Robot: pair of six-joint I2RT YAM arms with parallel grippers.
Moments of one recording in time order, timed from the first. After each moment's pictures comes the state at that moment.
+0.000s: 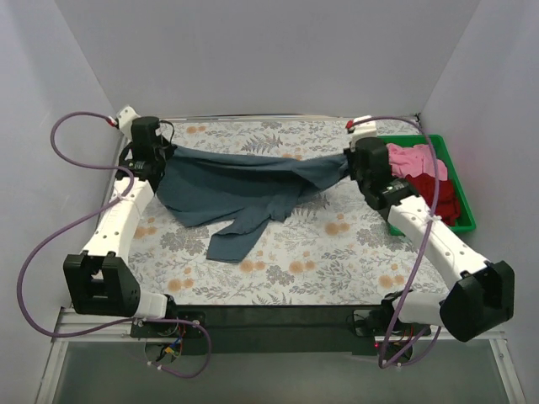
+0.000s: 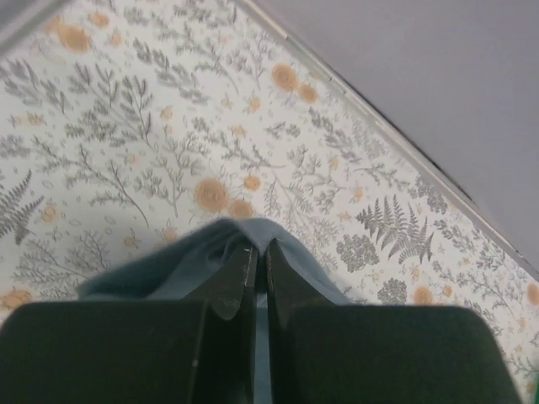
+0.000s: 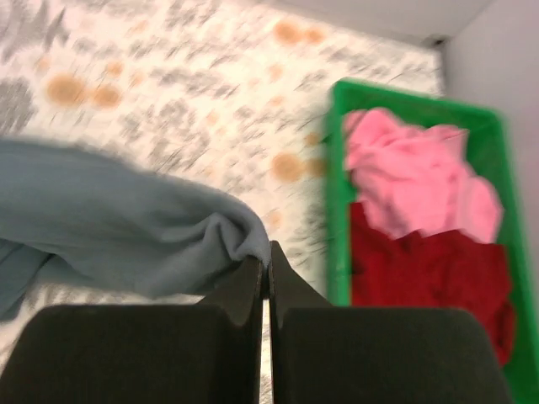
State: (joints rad) left arm -0.08 1.39 1.17 -0.23 -0.35 -0.68; right arm 0.49 1.30 1.03 -0.23 0.43 -0.04
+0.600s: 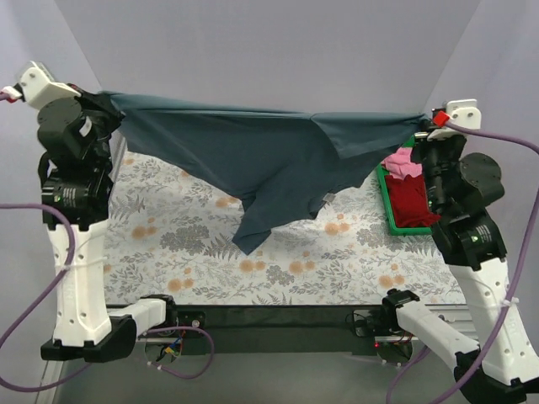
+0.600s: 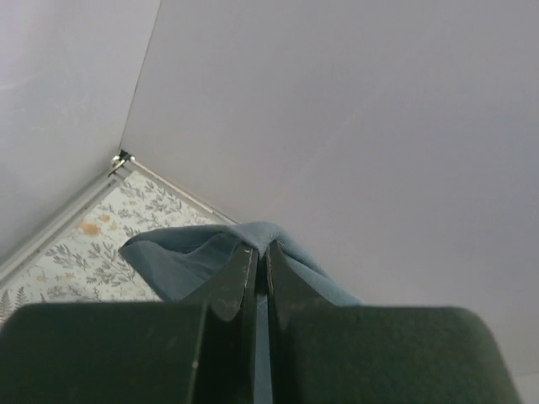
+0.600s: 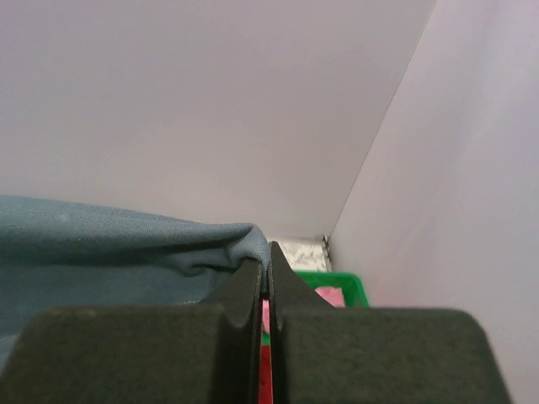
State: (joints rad) left arm -0.04 1.17 1.77 -0.59 -0.40 -0.52; right arm 0.35 0.85 1.27 -0.24 0.36 -0.24
